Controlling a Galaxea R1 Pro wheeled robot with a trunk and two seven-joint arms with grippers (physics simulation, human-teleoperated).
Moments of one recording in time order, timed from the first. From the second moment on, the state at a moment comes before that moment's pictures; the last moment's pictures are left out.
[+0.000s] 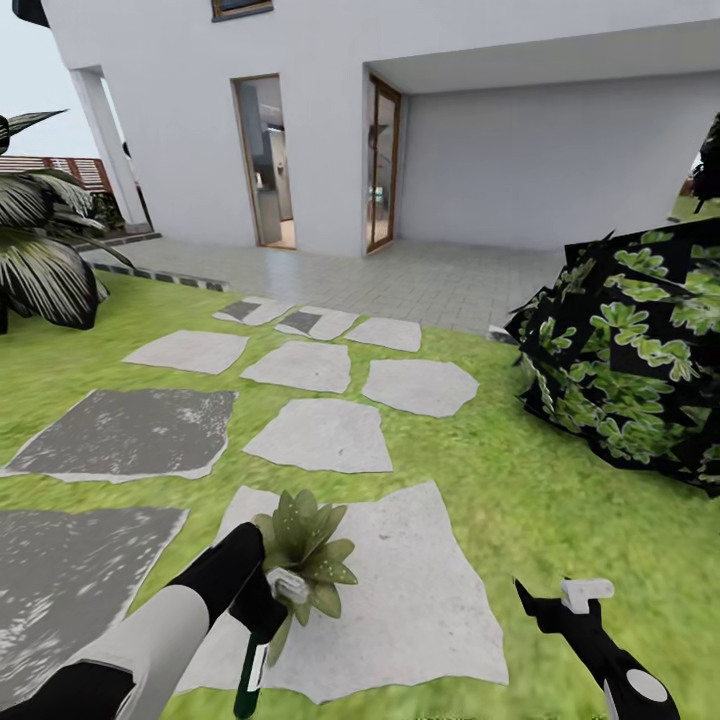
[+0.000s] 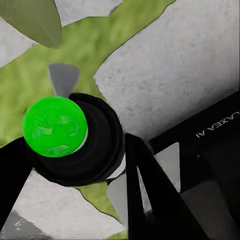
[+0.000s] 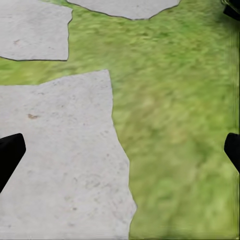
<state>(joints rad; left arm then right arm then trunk) -0.78 -0.05 -0.16 -0.42 -0.71 1.00 -0.86 -0.31 -0.04 -0.61 -0.83 0.36 -0.19 0.46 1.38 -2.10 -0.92</state>
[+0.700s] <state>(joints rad) -0.75 -0.04 -0.15 -0.40 -0.70 1.01 -0.77 -0.31 -0.04 -0.61 -0.83 0.36 -0.19 0.46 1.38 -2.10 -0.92</state>
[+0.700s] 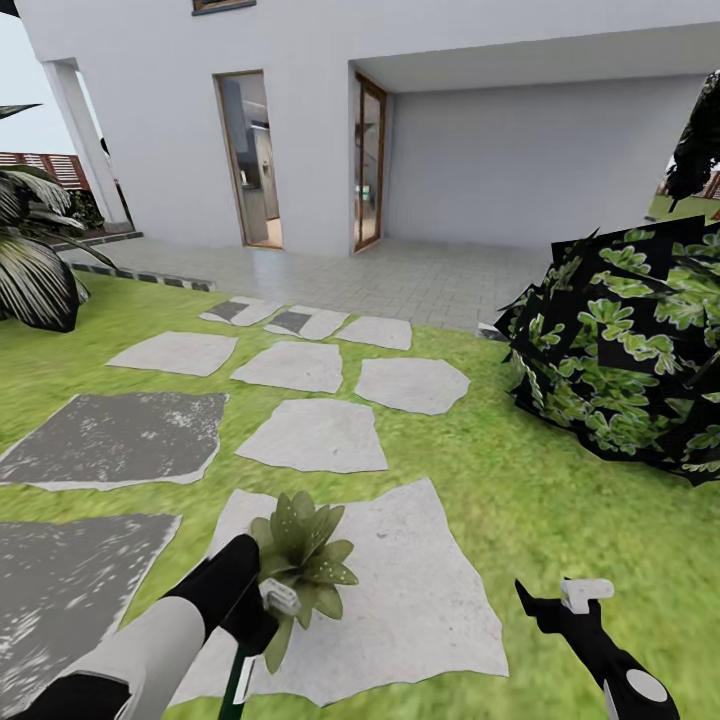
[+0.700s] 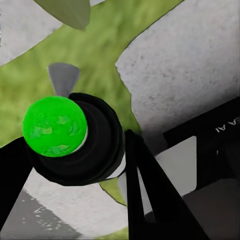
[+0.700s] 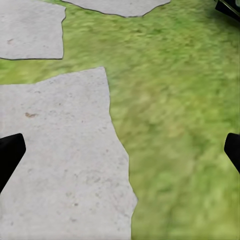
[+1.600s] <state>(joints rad) -0.85 -0.04 -0.14 -0.41 -0.69 1.01 -0.77 -0.31 -0.04 -0.61 -0.83 0.36 -0.19 0.46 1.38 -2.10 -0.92</state>
